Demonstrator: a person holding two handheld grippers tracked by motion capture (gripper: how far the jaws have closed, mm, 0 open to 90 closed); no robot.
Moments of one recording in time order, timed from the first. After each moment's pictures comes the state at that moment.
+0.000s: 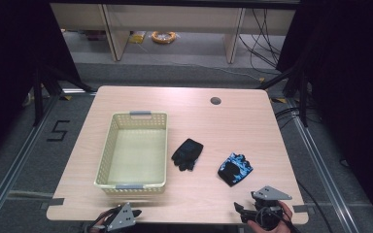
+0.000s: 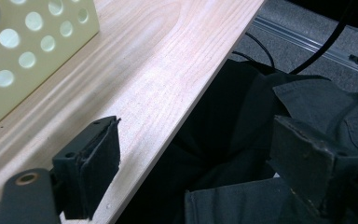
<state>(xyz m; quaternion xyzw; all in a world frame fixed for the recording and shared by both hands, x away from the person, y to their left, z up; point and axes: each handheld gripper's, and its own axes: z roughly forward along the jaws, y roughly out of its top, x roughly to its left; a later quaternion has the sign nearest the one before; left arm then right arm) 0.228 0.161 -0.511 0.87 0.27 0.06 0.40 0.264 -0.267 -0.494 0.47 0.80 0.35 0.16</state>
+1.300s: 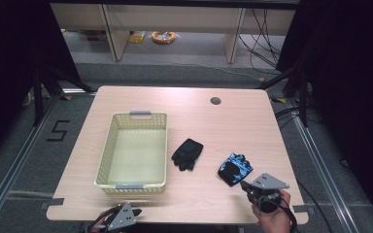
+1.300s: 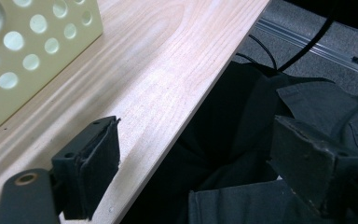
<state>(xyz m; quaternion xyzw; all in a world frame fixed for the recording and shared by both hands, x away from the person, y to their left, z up) 0.229 0.160 -0.511 0.87 0.28 0.07 0.40 0.294 -0.264 -0.475 0.41 0.81 0.35 0.23</state>
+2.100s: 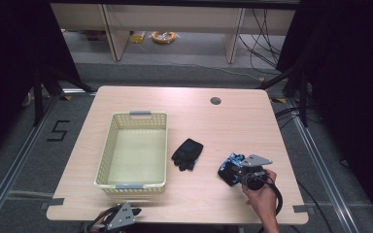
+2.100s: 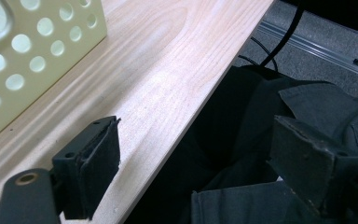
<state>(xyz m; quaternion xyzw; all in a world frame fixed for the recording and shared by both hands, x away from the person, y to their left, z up) 0.231 0.163 -0.510 0.87 0.27 0.08 0.40 0.354 -0.247 -0.484 0.42 0.82 0.33 0.21</state>
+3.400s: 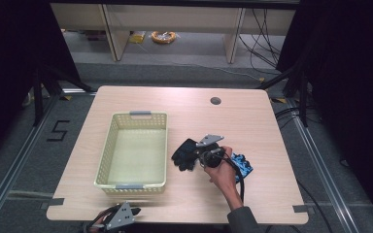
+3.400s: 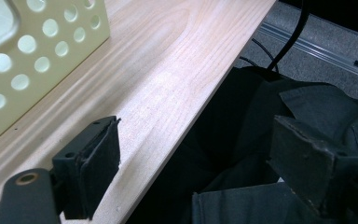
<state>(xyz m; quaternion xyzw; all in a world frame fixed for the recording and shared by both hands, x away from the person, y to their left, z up) 0.230 0.163 -0.510 0.87 0.28 0.08 0.40 0.422 -0.136 -0.478 0.34 0.87 0.33 0.17</state>
